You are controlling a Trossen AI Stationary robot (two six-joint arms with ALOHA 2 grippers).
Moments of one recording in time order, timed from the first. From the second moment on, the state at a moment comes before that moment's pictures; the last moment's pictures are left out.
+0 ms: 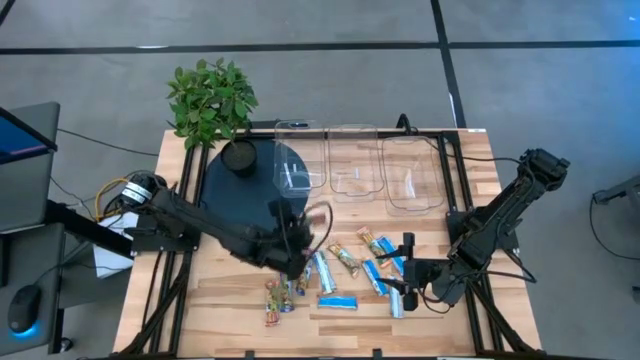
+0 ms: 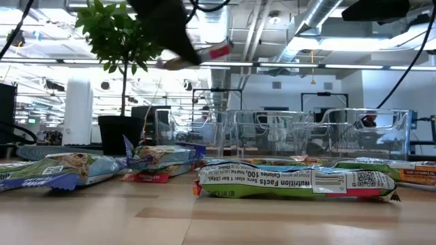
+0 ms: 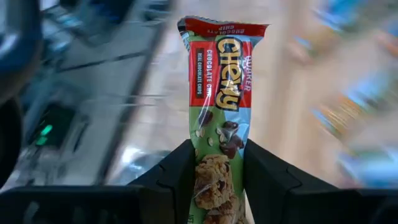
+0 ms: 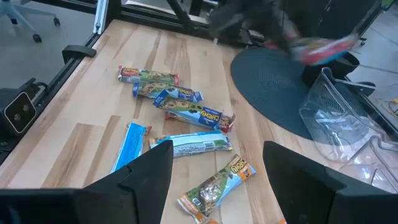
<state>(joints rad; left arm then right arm) -0.35 1.69 1.28 -0.64 -0.91 -0.25 0.83 1.26 0.69 -0.05 0.81 0.21</state>
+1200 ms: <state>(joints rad) 0.29 1.69 1.34 -0.55 -0.54 -0.69 0.83 1.26 0.69 -0.04 0.84 0.24</state>
